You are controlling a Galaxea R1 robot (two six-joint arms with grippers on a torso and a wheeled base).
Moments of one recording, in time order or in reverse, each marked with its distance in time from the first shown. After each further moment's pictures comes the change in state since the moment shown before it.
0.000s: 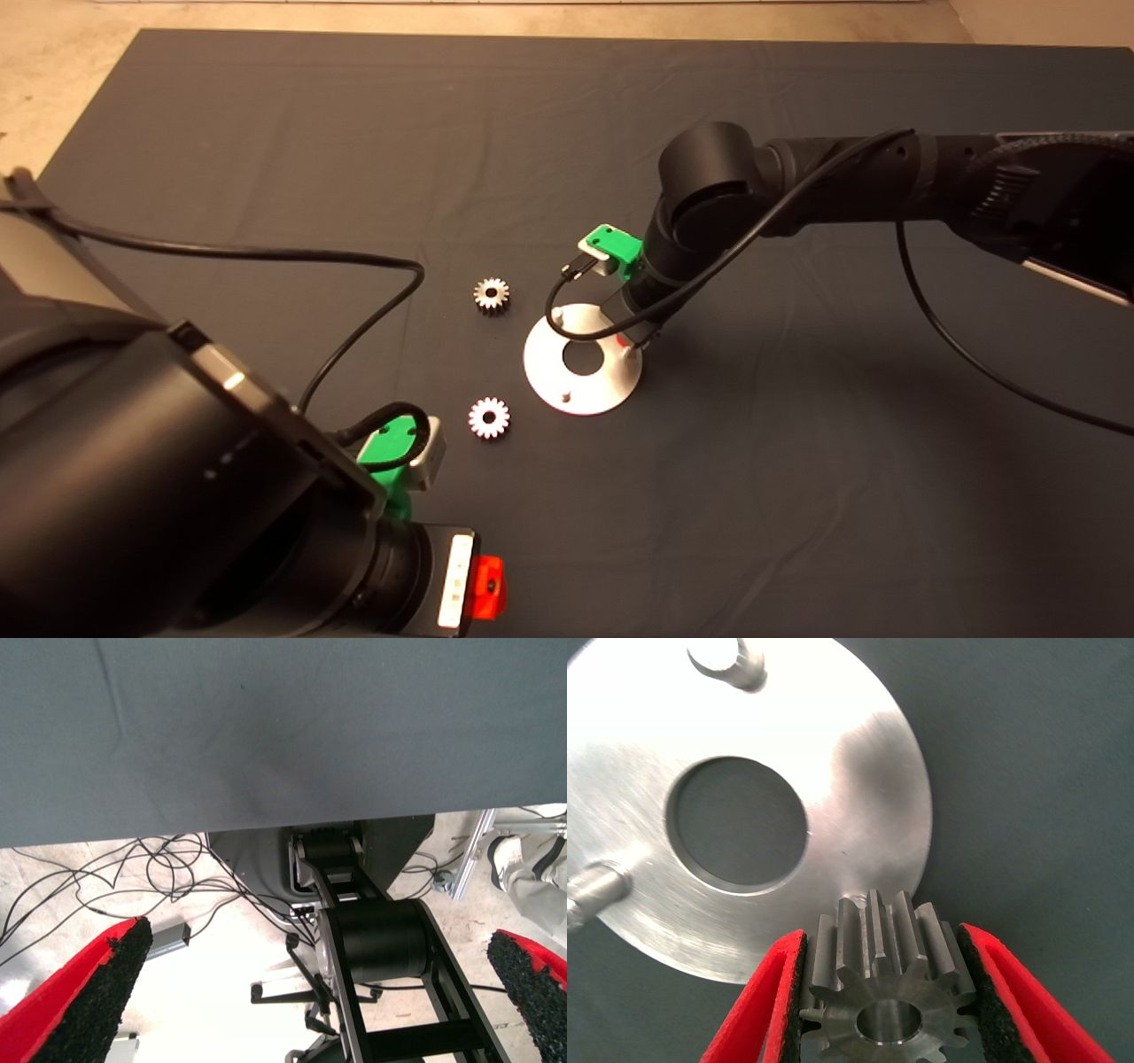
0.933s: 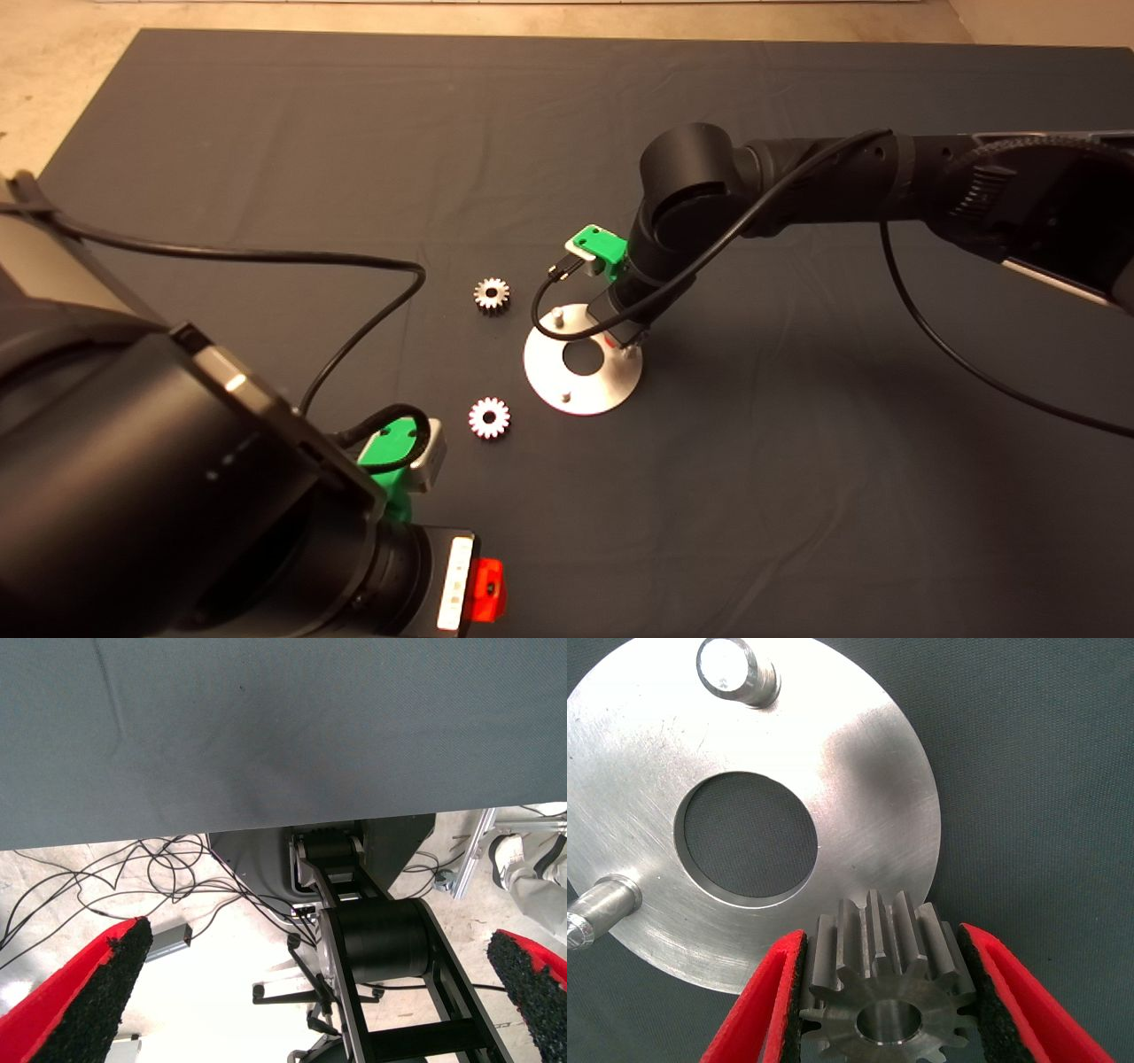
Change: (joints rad) left arm 0.000 0.000 0.000 0.000 0.001 0.008; right arm -0.003 0.021 -0.022 0.000 0.000 0.003
